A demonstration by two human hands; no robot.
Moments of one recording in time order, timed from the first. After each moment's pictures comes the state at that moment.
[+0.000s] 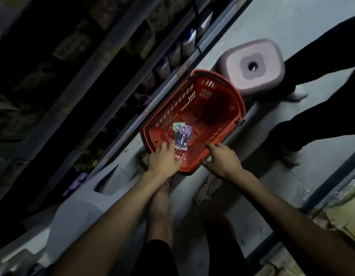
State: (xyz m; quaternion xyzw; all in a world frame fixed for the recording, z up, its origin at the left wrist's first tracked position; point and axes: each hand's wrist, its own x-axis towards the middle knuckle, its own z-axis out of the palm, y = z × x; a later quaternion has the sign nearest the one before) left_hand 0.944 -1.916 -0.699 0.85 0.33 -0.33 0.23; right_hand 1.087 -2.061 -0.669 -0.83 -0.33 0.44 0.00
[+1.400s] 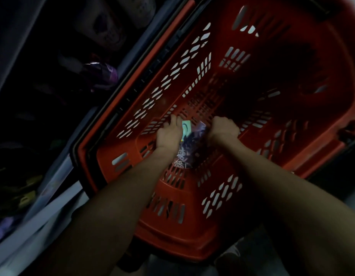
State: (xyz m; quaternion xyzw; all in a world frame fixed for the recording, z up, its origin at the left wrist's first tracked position) left_hand 1.014 -1.865 -1.154 0.90 0.26 -0.35 0.03; right_hand 1.145 -1.962 -1.136 -0.87 -0.20 0.45 -0.08
